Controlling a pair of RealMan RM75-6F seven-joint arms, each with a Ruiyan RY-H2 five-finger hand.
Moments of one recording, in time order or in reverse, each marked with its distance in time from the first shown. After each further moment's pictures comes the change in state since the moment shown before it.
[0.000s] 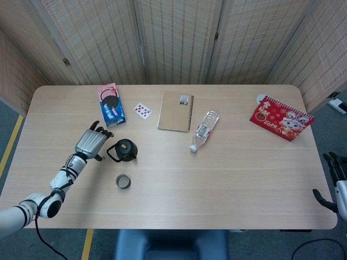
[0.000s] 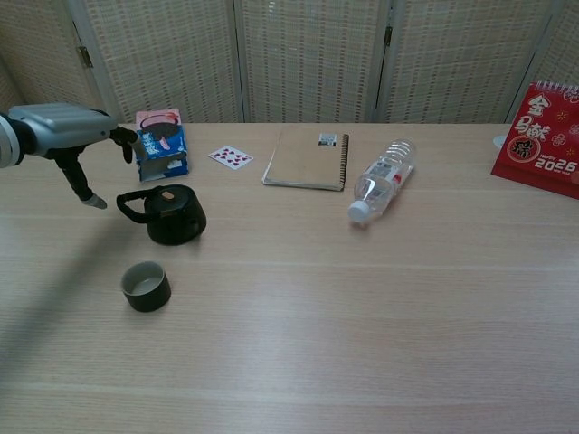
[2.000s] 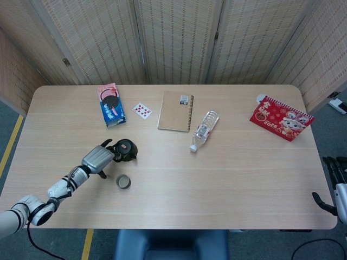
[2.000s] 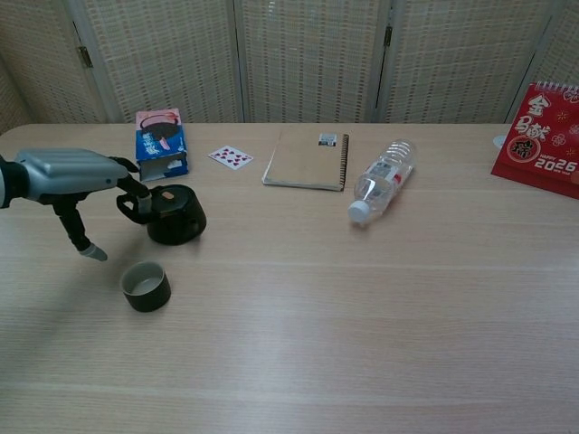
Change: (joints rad) left arm 0.008 0.009 0.101 0.021 0.334 -0.048 -0.329; right arm -0.015 -0.008 -0.012 0.002 0.002 0.004 0.003
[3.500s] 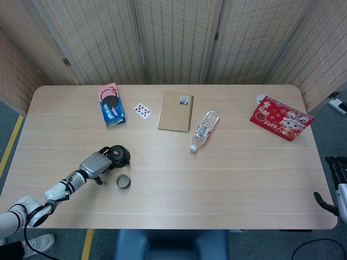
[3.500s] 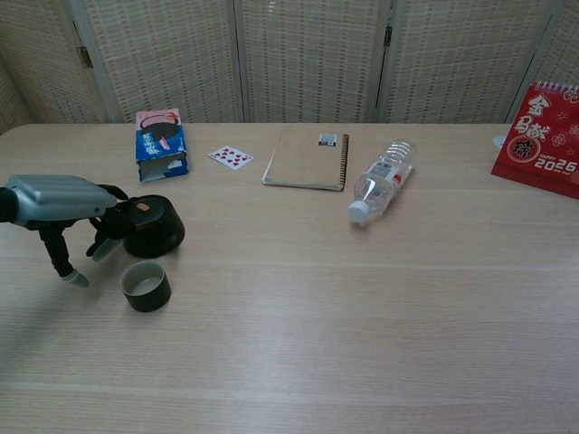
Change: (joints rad) left arm 0.006 -0.024 0.064 0.070 0.073 -0.025 -0.089; right arm -0.006 -0.002 0.006 -0.001 0.010 0.005 0.001
